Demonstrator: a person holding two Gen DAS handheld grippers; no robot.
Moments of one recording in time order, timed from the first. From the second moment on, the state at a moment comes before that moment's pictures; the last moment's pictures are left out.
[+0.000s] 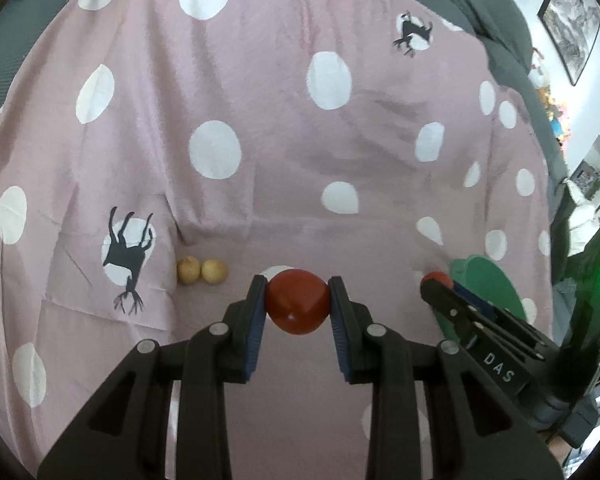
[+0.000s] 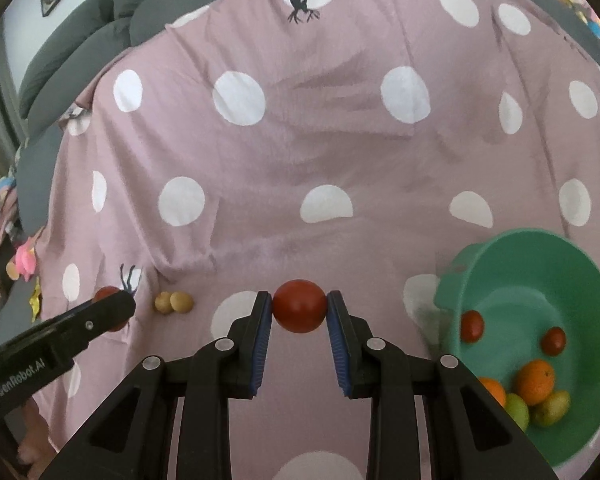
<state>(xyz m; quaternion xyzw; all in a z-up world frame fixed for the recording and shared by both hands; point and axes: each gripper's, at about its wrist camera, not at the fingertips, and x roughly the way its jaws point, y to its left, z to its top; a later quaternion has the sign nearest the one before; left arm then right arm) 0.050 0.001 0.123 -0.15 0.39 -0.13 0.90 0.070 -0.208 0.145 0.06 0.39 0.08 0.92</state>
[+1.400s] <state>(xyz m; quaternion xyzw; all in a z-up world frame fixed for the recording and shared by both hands) 0.048 -0.247 0.122 -0.05 0.41 -0.28 0.87 0.024 -0.418 0.164 0.18 0.34 -0.10 0.92</state>
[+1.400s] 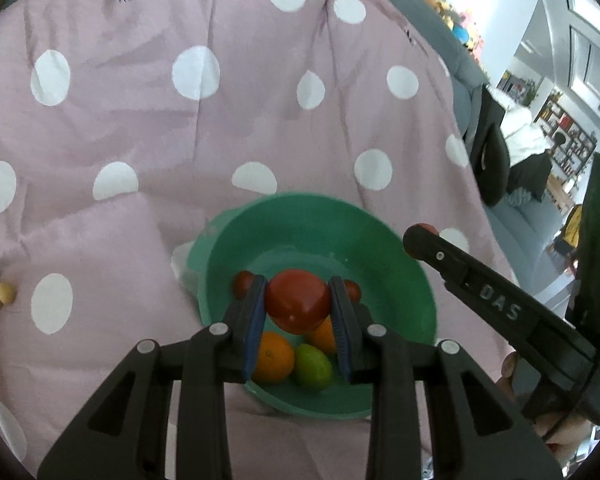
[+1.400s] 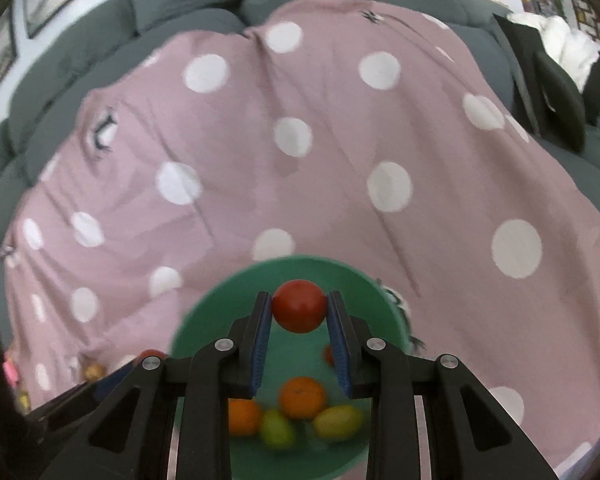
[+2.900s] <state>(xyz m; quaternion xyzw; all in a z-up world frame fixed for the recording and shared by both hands) 0.041 -0.142 0.127 -0.07 0.39 -0.21 0.89 0.045 -0.397 0.154 0.12 0.39 -0.11 0.90</state>
